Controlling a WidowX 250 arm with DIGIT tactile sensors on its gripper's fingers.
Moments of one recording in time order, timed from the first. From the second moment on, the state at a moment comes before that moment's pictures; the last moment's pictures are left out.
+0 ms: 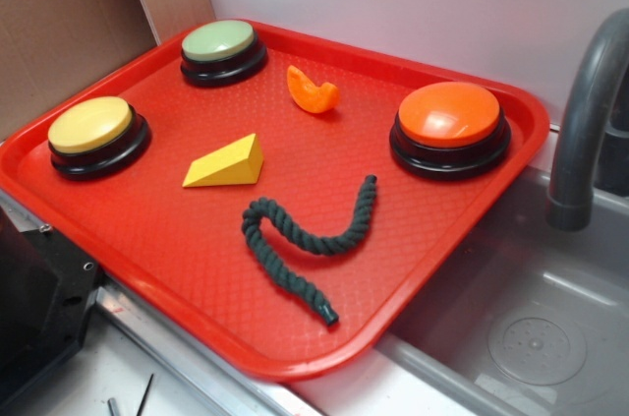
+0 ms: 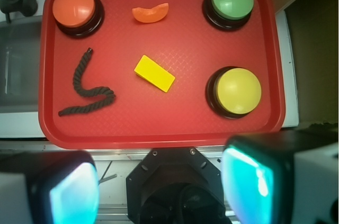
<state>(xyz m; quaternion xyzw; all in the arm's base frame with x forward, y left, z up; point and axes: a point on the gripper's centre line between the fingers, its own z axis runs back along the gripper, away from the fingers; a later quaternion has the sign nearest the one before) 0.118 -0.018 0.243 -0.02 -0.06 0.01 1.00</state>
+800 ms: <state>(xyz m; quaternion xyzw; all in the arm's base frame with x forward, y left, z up) 0.188 -0.012 0.156 -0.05 -0.07 -0.24 0.97</state>
